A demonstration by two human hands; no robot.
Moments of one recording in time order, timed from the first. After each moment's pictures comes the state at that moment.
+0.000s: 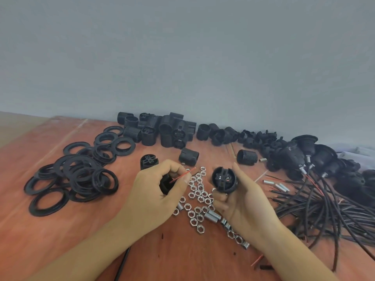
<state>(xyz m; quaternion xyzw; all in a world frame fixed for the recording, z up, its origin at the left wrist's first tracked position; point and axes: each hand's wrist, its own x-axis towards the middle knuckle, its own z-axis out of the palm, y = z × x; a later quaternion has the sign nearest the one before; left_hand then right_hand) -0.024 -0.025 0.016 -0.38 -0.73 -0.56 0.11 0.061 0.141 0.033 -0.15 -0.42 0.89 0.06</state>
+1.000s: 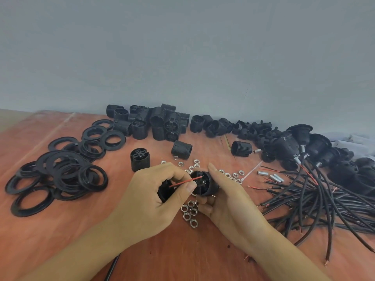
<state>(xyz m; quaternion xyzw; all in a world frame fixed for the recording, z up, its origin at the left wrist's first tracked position) -0.009 -0.025 0.026 -0.46 -0.72 -0.52 0.09 0.063 0.130 0.018 -0.12 -0.54 0.83 0.03</state>
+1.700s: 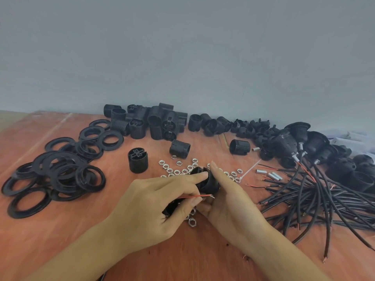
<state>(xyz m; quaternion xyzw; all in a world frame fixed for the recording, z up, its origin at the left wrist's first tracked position) -0.007 -0.026 0.022 -0.57 -0.69 -0.41 0.19 0.065 0.128 0.022 -0.17 -0.50 0.85 0.03</state>
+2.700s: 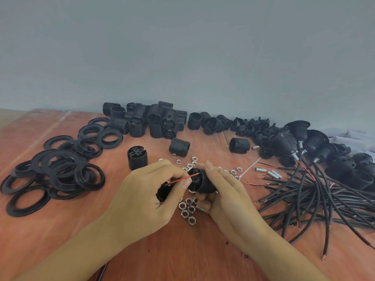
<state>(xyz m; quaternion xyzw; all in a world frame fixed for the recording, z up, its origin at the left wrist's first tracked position) -0.014 -0.026 0.021 -0.49 -0.73 -0.44 0.17 0.065 0.123 0.019 -0.14 -0.56 0.81 0.10</state>
